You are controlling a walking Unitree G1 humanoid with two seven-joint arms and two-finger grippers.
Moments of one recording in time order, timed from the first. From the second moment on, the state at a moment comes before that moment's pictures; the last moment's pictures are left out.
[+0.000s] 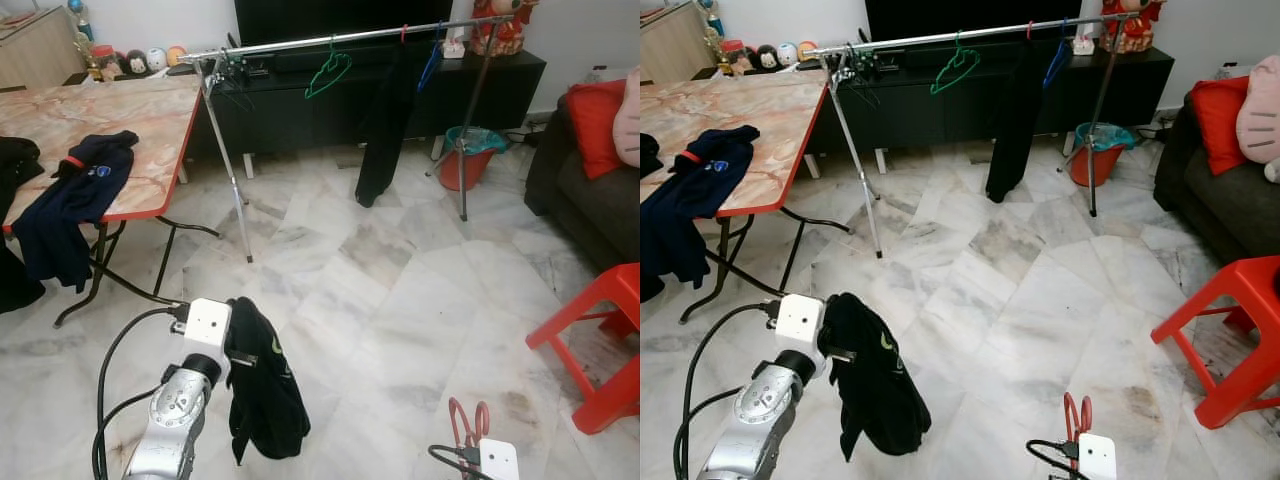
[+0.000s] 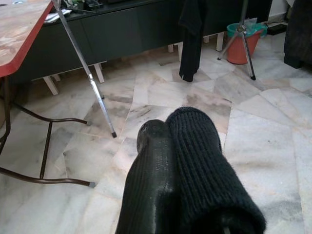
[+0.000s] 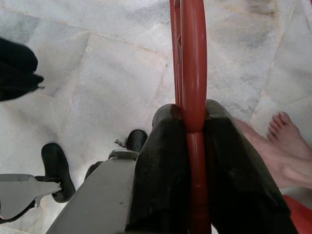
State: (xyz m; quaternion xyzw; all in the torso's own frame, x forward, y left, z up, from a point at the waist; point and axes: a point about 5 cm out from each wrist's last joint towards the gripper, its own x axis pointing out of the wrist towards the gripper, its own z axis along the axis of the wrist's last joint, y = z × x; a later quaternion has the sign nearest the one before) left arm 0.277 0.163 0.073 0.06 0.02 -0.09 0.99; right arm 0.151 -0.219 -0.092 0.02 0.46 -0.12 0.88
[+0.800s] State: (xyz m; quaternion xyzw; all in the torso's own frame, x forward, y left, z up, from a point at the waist) left arm 0.280 0.161 0.074 0.05 0.02 -0.09 0.99; right arm 0.147 -0.216 -0.093 0.02 0.46 -0.12 0.88
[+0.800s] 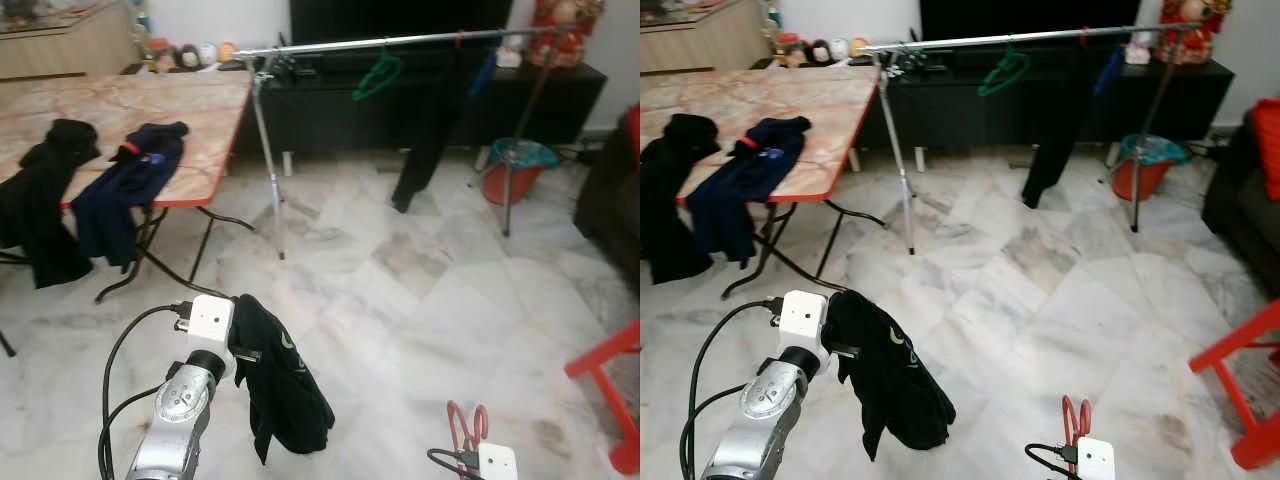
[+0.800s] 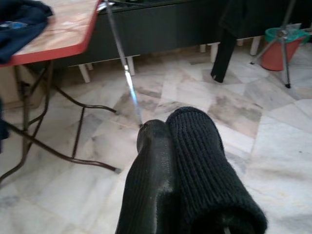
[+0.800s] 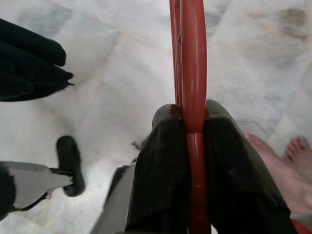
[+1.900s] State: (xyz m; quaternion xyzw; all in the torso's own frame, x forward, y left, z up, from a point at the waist) left arm 0.284 0.149 0.077 0.04 0.02 -0.10 0.99; right arm 0.143 -0.224 -0.093 0.01 0.46 -0.12 0.88
